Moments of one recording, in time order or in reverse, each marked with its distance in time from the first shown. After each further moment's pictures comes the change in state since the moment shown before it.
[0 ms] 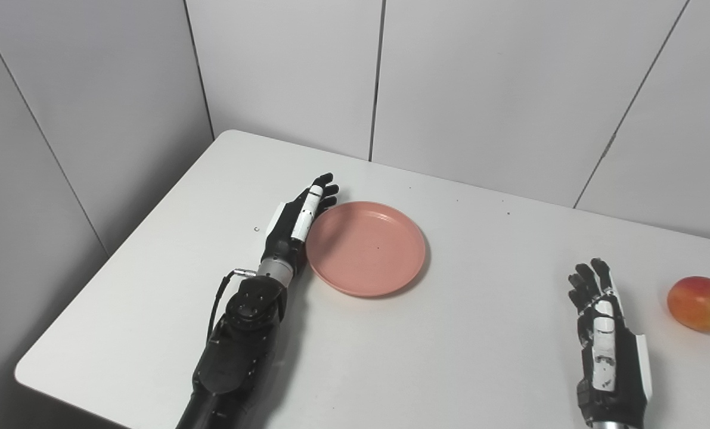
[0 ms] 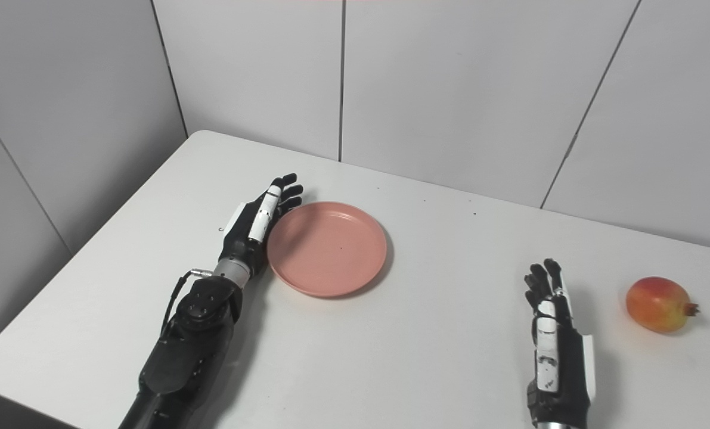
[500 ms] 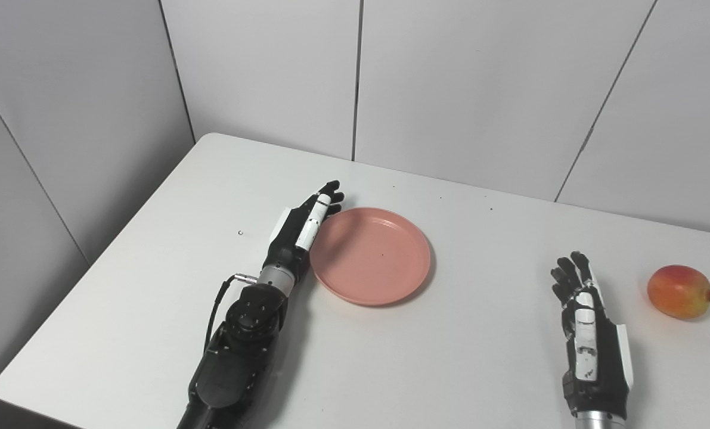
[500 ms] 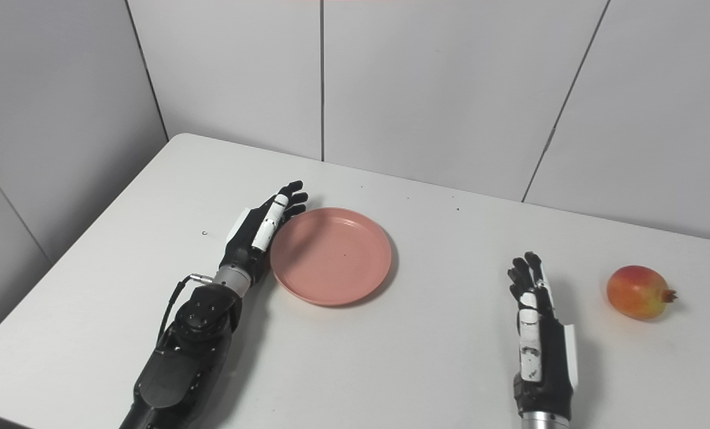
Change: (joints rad) left arm 0.010 -0.017 -0.069 -0.043 0.044 0.029 -0.019; right arm 0.001 0.011 0.003 -0.007 -0.025 0.013 -0.008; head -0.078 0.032
